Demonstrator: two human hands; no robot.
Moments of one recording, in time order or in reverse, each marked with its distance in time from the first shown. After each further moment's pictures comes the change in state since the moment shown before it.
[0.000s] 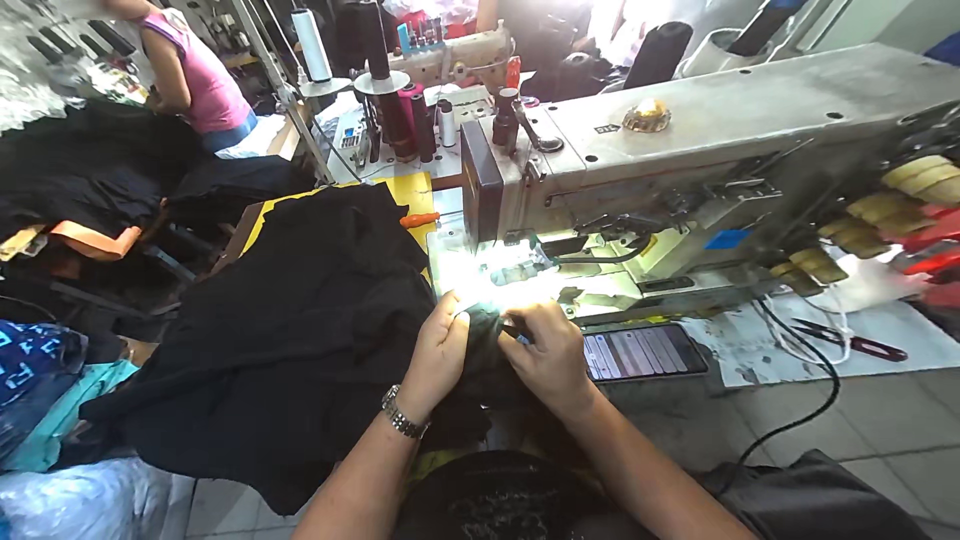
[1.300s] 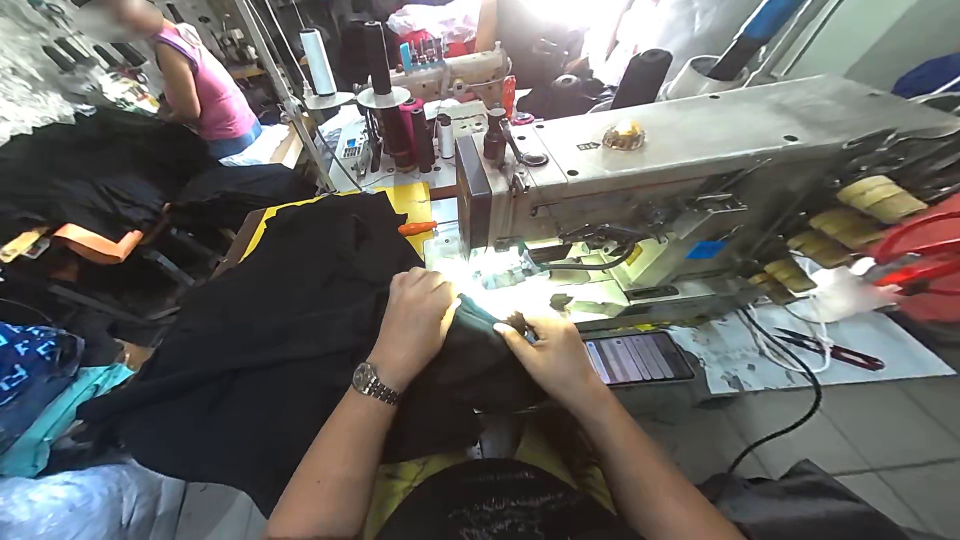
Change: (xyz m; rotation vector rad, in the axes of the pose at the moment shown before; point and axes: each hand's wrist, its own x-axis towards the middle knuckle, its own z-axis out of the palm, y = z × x) left_hand 0.036 0.011 -0.032 0.997 -0.030 0.466; right_hand 0.002 0.018 -0.021 0.055 -0.268 0.184
